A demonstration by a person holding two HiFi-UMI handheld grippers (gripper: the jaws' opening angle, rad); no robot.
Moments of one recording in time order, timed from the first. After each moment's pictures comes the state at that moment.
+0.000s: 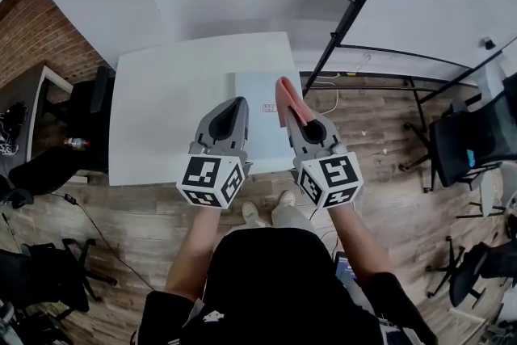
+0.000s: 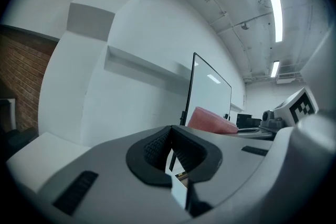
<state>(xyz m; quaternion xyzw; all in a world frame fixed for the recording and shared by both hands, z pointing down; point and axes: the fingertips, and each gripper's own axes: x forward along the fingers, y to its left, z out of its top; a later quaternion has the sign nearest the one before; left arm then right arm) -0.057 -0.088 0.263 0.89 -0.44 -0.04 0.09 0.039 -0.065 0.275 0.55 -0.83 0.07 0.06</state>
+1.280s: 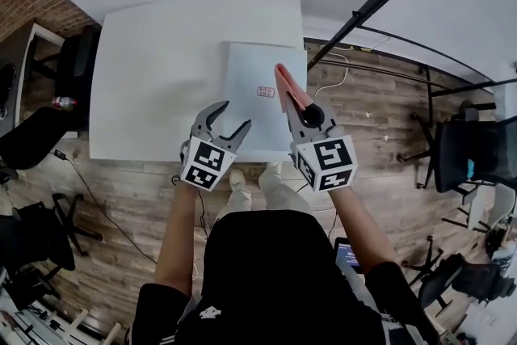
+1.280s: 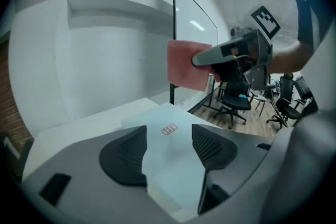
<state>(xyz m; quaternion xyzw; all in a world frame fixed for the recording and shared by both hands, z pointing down) -0.017 -0.106 0.483 0.91 -0.33 0.25 0.08 0.075 -0.138 0.382 0.49 -0.85 0.12 0.16</state>
